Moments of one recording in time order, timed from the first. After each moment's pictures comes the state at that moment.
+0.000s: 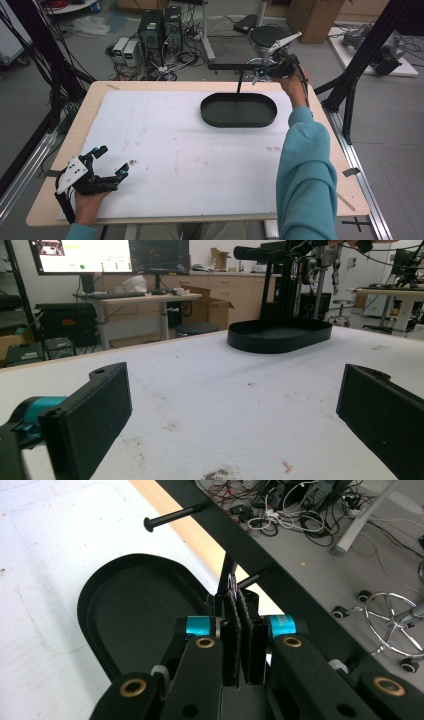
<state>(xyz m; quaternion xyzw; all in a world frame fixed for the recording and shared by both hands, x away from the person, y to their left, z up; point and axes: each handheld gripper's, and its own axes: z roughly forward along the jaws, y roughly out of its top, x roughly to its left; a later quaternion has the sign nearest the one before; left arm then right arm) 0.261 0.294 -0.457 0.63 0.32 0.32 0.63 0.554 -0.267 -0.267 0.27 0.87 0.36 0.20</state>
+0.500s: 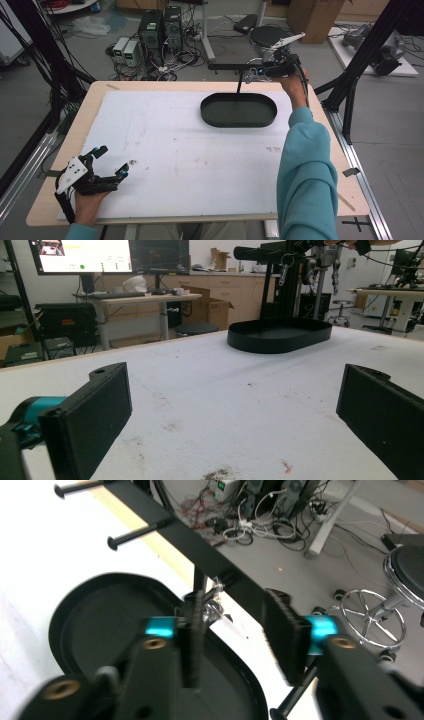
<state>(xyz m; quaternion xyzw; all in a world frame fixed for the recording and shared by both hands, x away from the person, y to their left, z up) 0.260 0.294 -0.457 0.62 0.32 0.32 0.63 0.553 -0.270 -0.267 0.31 0.84 0.38 0.24</state>
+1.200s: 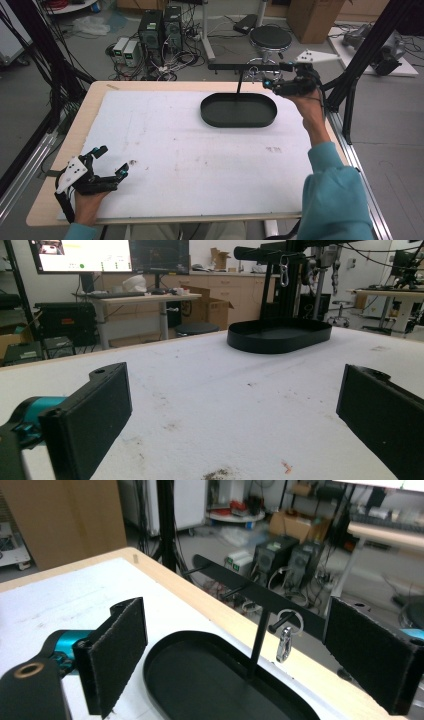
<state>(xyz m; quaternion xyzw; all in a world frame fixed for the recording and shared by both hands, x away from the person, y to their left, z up) 0.261 0.295 -0.457 0.62 0.32 0.32 0.63 0.440 -0.286 -0.250 0.29 0.75 0.53 0.25</state>
